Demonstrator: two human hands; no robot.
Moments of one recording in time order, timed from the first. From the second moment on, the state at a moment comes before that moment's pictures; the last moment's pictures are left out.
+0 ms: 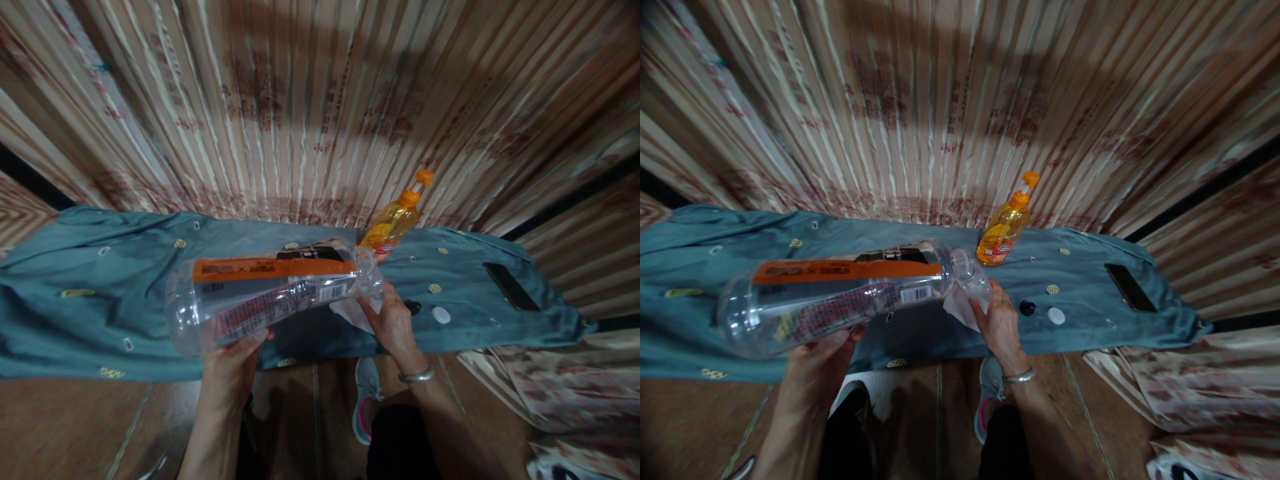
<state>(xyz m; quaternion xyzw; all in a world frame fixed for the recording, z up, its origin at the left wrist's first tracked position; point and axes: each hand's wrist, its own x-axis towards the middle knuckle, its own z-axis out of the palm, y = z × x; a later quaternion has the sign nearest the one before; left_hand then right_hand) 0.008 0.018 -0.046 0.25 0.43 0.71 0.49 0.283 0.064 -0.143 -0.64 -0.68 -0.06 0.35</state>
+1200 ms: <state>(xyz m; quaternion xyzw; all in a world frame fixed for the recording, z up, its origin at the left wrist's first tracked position) 0.006 0.017 -0.049 0.23 0.43 0.72 0.49 0.282 0.063 -0.142 -0.65 -0.68 -0.06 0.34</state>
